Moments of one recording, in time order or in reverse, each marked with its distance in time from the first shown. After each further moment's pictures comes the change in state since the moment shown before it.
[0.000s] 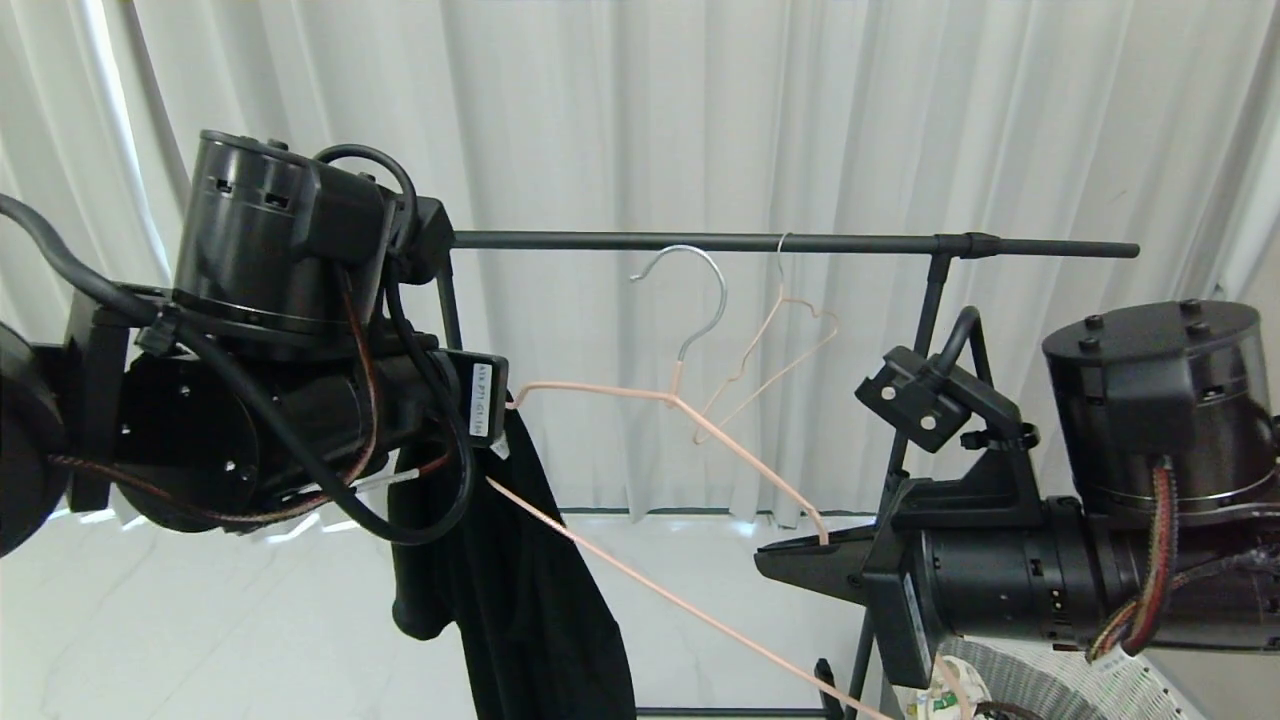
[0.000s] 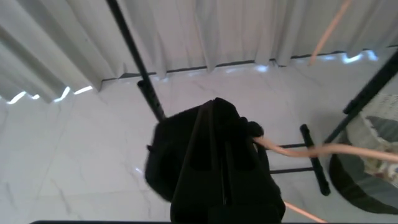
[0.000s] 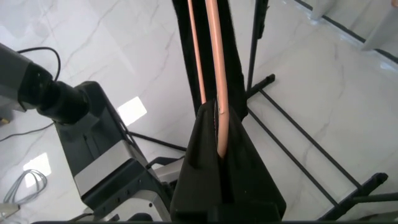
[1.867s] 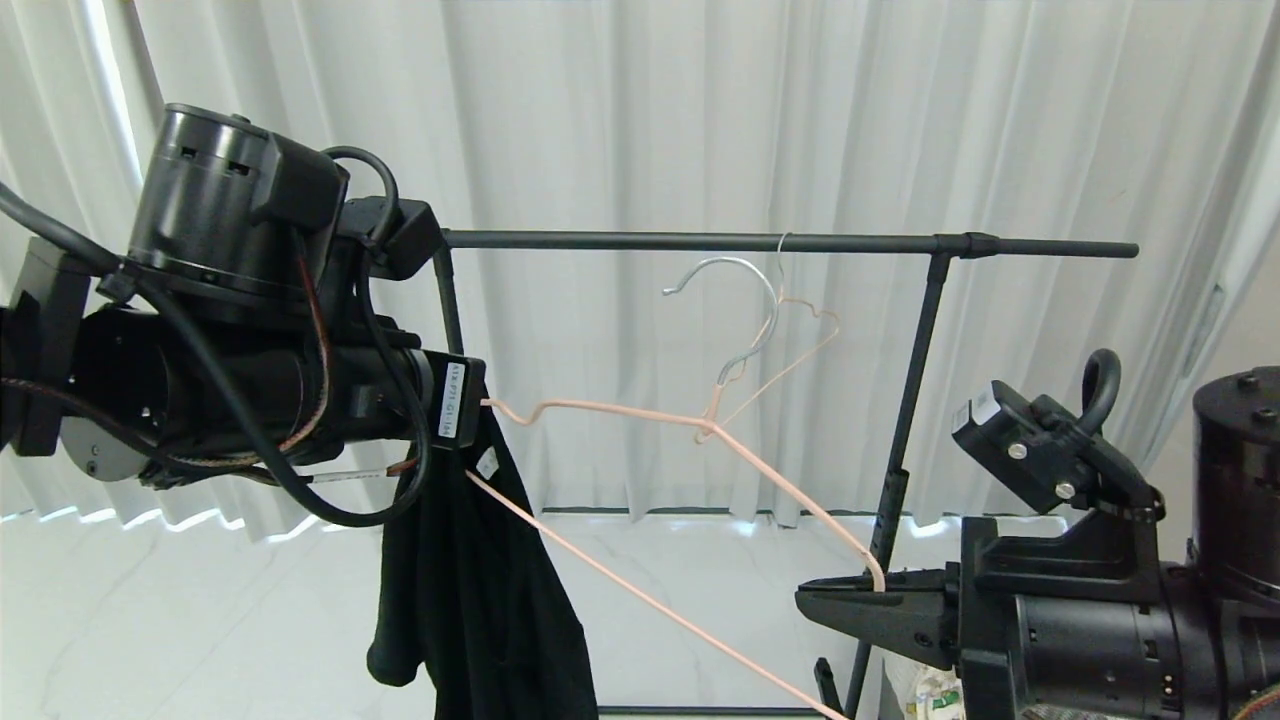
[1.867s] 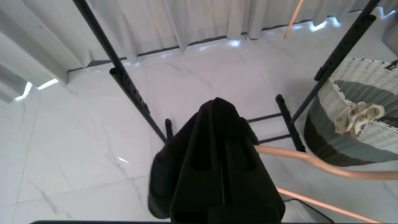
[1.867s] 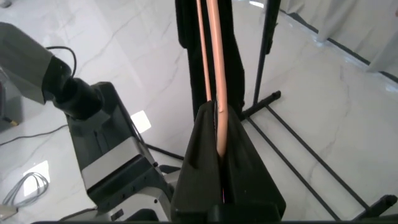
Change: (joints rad) left arm 0.103 -0.007 -0.067 0.147 -0.252 0.043; right arm 0.021 -0.123 0.207 -0.191 0.013 0.002
